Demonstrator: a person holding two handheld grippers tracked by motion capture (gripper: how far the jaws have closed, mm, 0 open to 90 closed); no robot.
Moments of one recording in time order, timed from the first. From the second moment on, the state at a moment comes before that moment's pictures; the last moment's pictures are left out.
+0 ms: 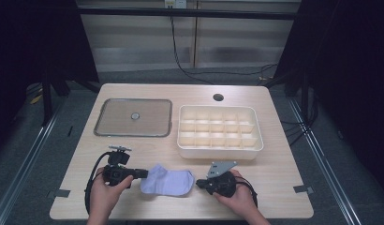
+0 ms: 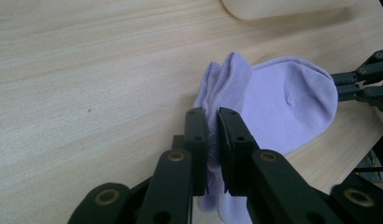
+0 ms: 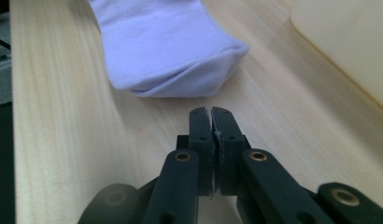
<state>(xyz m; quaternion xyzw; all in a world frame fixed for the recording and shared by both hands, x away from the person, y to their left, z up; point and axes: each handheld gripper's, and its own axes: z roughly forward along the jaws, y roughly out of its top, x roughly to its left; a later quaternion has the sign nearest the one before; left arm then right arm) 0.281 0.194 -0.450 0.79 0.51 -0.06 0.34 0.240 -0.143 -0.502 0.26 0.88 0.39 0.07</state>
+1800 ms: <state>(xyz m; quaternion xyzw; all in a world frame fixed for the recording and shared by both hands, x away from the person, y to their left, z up) 0.284 0.140 -0.422 0.81 0.48 -0.08 0.34 0.246 -0.140 -0.508 0.26 0.87 0.42 0.07</state>
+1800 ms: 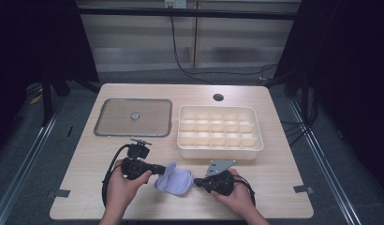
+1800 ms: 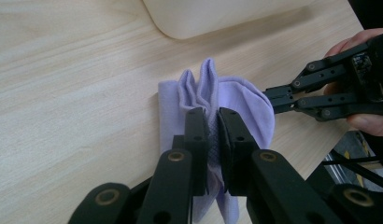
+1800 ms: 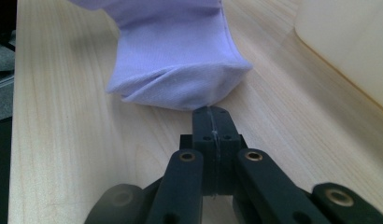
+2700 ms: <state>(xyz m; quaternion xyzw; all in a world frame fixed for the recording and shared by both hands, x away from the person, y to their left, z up) 0.287 0.120 -0.425 0.82 0.46 -0.08 0.33 0.245 -0.139 -0.508 0.26 0.87 0.42 0.07</state>
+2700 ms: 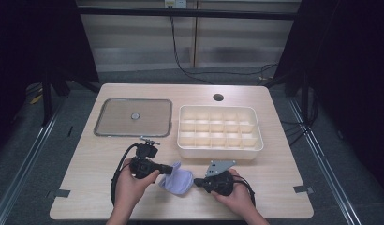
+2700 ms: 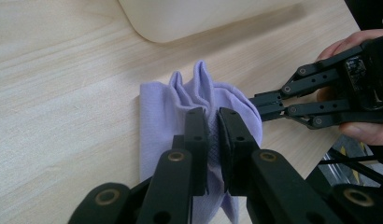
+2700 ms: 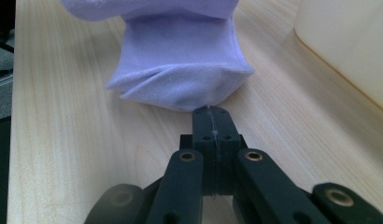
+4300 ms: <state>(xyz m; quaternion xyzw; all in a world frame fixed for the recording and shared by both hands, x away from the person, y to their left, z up) 0.282 0.096 -0.444 0.82 0.46 -0.10 0.33 0.245 -0.139 -0.508 0.27 0.87 0.42 0.07</state>
